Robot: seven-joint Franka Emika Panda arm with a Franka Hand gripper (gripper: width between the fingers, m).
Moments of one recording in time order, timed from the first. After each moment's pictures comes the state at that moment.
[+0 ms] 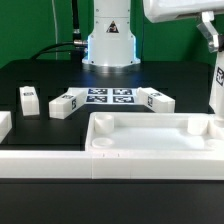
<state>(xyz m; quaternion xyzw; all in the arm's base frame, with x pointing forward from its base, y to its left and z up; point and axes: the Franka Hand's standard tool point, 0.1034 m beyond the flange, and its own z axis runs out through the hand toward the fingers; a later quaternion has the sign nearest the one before) 0.648 0.100 0.165 -0.98 -0.04 -0.18 0.06</state>
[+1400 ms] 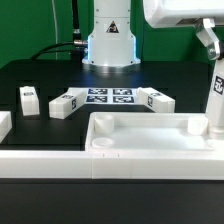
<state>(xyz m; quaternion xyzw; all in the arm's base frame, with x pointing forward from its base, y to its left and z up) 0.649 0.100 0.155 -0.96 -0.12 -0.24 0.03</state>
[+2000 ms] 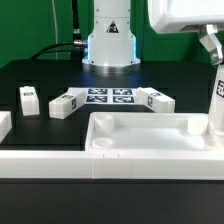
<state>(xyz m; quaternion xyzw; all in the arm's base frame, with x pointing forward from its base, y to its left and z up) 0.633 0.112 0.142 -0.96 -0.12 -0.24 0.04</state>
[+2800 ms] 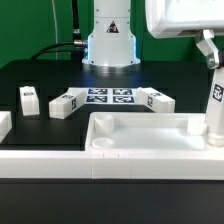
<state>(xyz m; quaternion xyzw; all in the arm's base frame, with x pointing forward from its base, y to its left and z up) 0.635 0.104 0.140 -0.96 -0.12 -0.25 0.03</state>
